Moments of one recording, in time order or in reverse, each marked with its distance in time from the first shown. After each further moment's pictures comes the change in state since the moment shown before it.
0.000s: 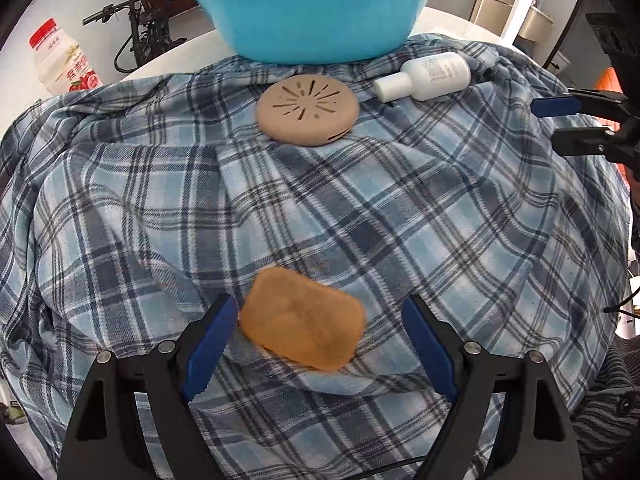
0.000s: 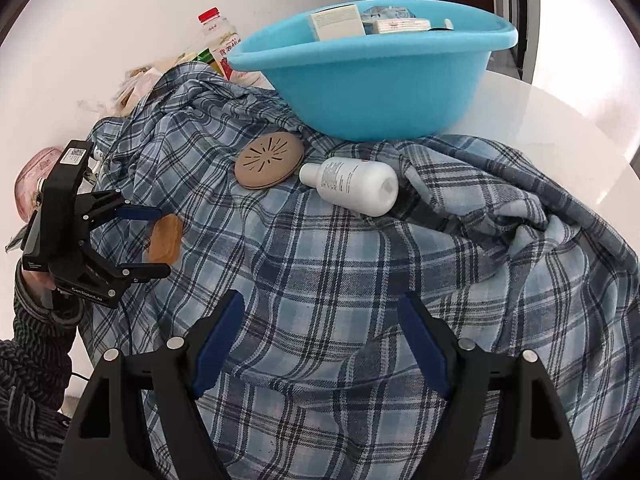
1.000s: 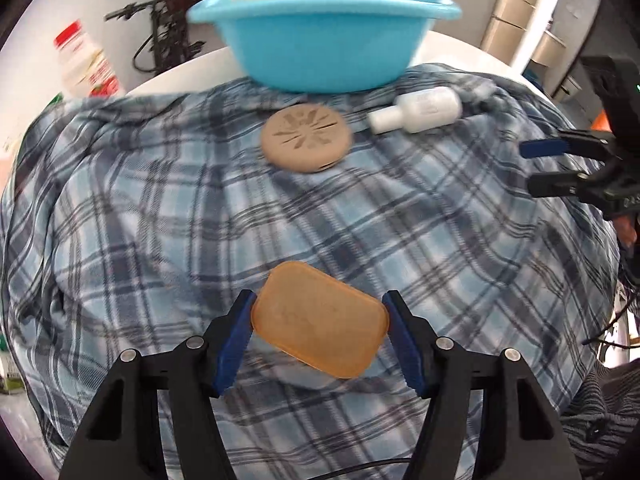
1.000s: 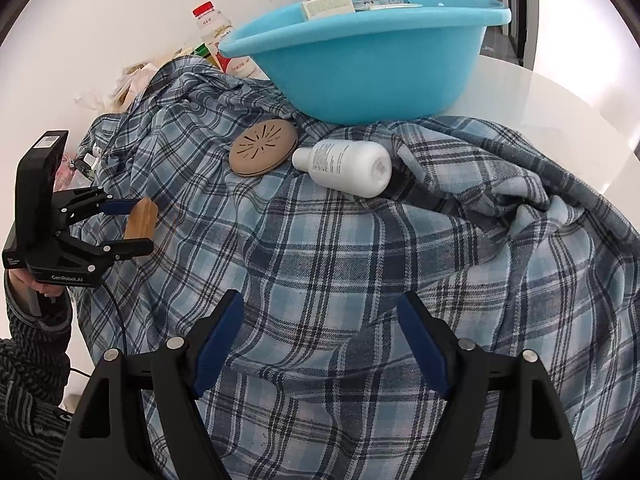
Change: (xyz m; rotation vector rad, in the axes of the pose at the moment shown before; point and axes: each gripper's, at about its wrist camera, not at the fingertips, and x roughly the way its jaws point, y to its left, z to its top) left arm -0.025 -0.022 0.006 -0.059 -0.058 0.009; right arm 0.001 -0.011 -0.009 0.022 0.017 0.011
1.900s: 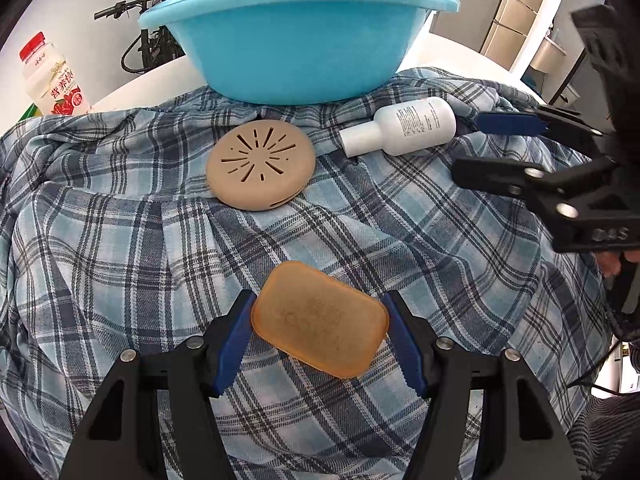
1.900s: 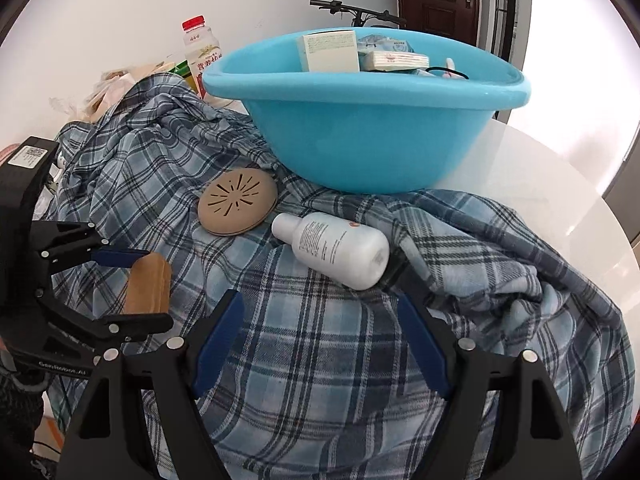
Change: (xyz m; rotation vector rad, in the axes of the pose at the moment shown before) left arm 0.031 -0.023 0.031 -0.035 -0.004 -0.025; right arm 0.024 0.021 0.041 -0.082 -0.130 -0.176
